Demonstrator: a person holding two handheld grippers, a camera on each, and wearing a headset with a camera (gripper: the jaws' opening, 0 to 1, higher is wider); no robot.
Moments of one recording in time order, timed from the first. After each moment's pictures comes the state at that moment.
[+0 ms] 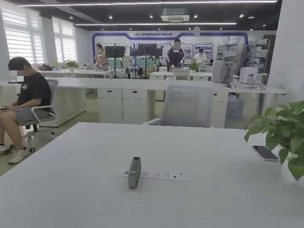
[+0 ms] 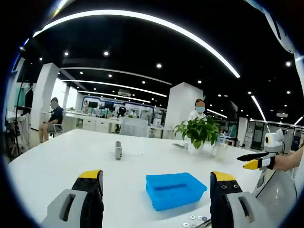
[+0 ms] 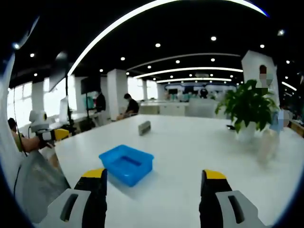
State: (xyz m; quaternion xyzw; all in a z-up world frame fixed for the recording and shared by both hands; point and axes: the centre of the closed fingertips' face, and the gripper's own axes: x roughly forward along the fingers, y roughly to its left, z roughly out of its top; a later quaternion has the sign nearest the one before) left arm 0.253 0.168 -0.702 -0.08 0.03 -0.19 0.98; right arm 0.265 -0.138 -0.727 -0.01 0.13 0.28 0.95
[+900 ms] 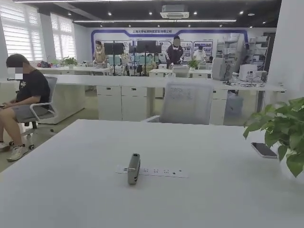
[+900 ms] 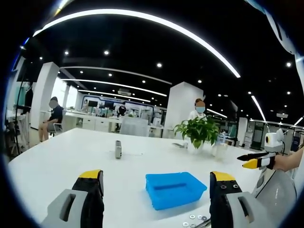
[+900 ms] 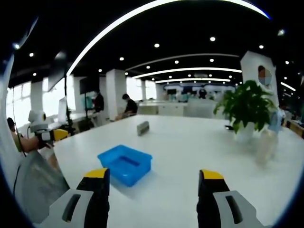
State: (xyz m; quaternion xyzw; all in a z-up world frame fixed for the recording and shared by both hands) left arm 0.252 0.169 -0.705 -0.07 0.04 -0.19 0.98; right arm 0.265 -0.139 -0.729 -0.01 0.14 0.28 0.95
